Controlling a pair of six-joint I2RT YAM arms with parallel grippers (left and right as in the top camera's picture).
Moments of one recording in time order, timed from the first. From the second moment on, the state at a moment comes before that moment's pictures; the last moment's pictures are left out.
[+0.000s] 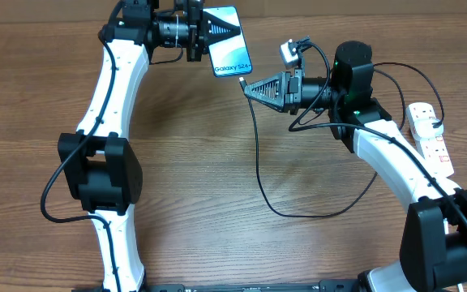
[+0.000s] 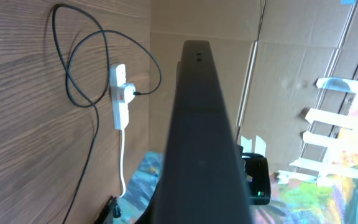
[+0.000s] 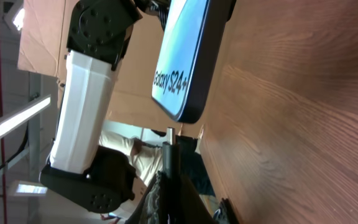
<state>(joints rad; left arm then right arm) -0.12 2.23 2.12 -0.62 1.32 -0.90 0.23 1.69 1.13 0.33 -1.23 1.06</state>
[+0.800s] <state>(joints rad) -0.13 2.23 2.12 -0.59 1.30 -0.93 0.25 1.69 1.13 0.33 -1.19 1.09</state>
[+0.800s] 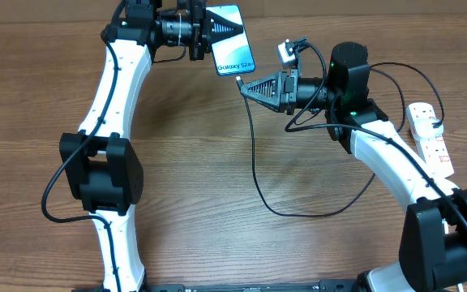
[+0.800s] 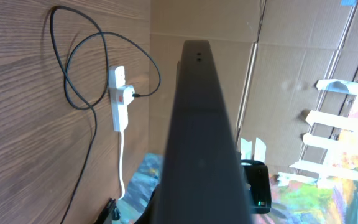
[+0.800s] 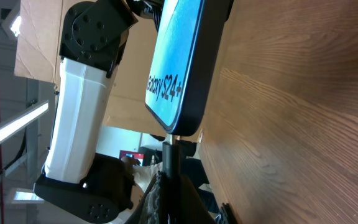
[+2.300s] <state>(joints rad) -0.13 2.23 2.12 -0.59 1.31 -0.88 0.25 1.69 1.13 0.33 -1.26 1.09</state>
